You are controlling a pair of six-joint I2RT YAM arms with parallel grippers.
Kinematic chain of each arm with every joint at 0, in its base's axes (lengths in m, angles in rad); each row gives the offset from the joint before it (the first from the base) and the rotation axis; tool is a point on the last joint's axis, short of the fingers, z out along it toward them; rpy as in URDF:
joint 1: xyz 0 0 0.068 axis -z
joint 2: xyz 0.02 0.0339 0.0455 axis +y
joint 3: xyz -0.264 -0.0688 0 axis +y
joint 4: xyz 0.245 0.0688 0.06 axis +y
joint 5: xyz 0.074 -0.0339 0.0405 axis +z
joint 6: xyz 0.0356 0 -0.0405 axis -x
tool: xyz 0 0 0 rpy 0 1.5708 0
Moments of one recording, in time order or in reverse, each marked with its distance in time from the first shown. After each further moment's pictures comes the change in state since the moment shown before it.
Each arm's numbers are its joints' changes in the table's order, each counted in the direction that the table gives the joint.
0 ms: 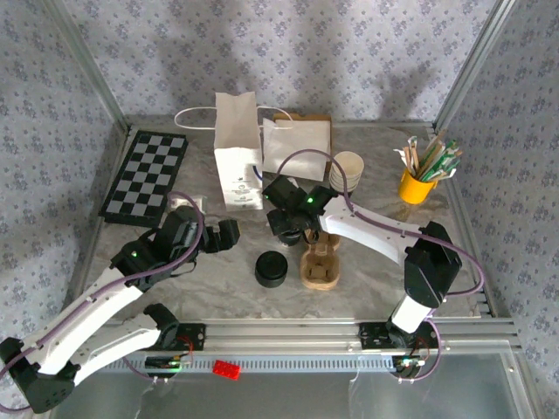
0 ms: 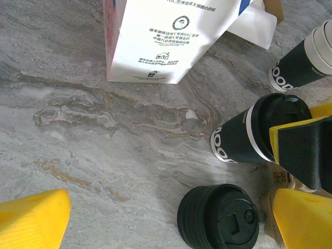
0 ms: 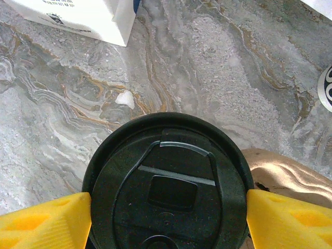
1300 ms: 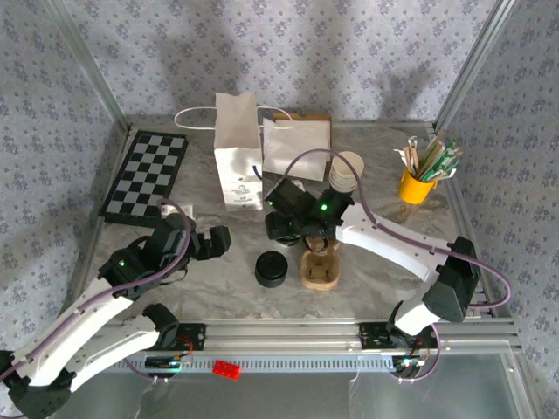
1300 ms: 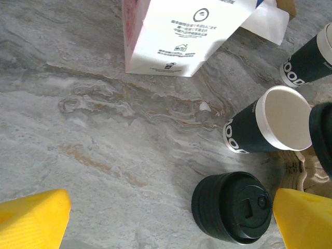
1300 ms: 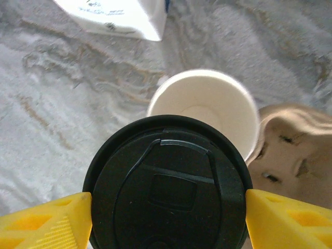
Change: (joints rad) left arm 0.007 -0.063 0.002 0.094 0.024 0.007; right arm -0.063 -0.137 -0.037 0.109 0.052 -0.187
